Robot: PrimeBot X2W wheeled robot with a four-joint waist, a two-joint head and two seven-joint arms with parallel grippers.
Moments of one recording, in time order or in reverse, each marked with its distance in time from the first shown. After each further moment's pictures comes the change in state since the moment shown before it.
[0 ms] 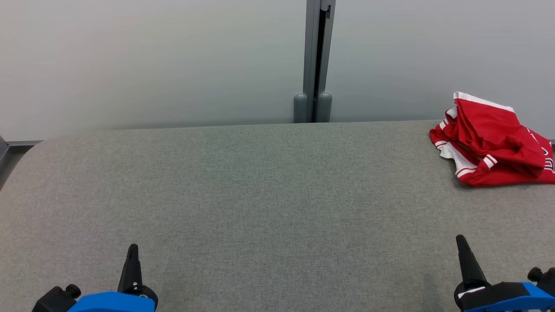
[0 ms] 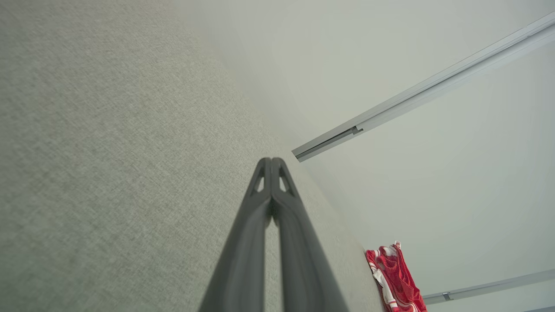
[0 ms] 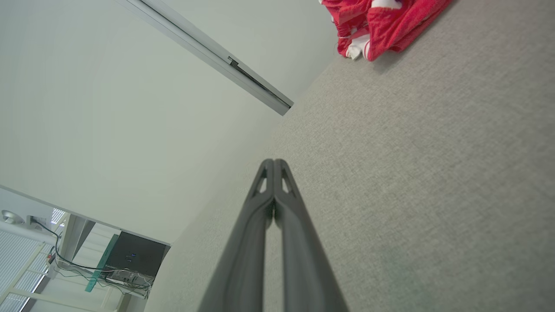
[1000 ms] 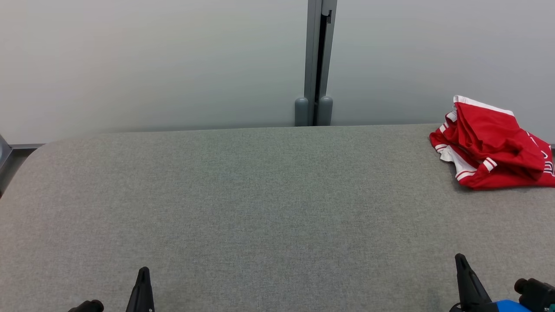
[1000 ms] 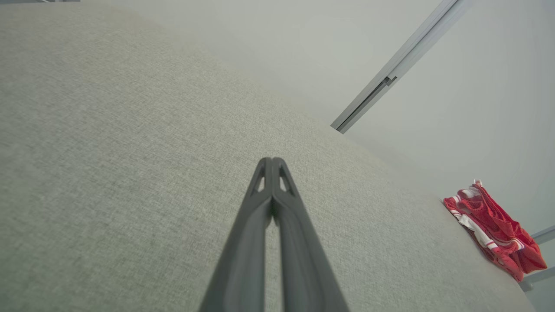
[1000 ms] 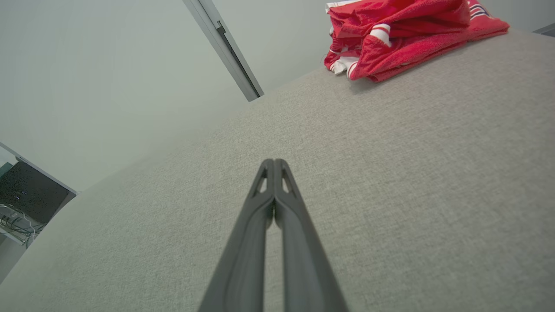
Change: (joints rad) left arm 0.076 0.002 -0.048 0.031 0.388 0.002 -0.104; right arm 0.061 0.001 0.001 0.015 -0.432 0.000 -0.081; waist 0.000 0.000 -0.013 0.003
